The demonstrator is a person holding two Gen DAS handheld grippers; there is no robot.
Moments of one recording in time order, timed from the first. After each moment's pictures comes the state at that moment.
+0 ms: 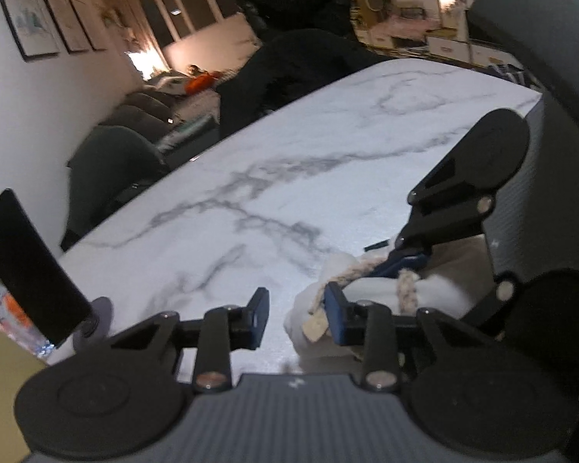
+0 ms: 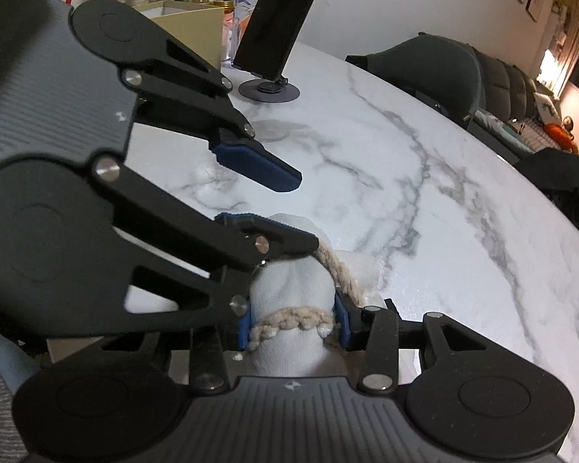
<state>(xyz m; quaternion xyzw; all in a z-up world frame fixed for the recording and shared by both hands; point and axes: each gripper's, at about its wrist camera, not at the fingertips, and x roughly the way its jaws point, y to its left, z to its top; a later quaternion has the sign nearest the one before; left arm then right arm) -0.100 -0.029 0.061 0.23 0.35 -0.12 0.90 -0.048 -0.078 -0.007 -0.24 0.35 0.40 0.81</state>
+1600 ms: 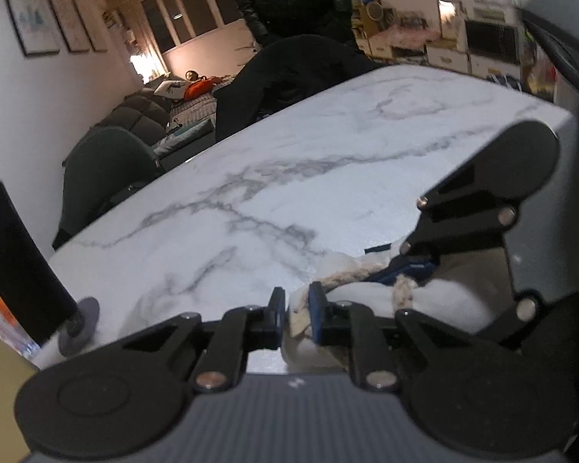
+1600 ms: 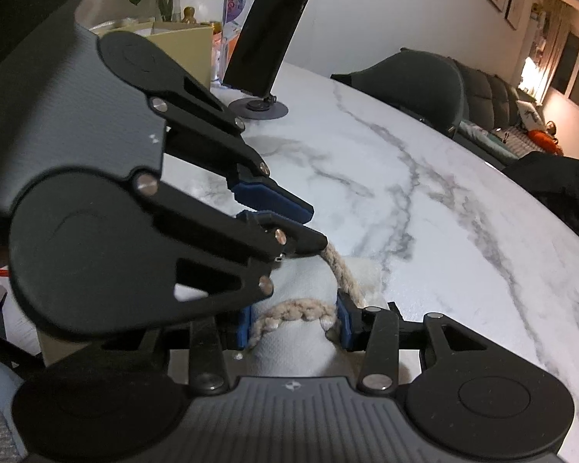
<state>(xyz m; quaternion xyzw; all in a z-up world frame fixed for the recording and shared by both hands) -0.078 -0.045 0.022 0.20 0.34 -0.13 0.91 -0.055 -0.082 -0.015 -0.21 0.32 0.38 0.84</state>
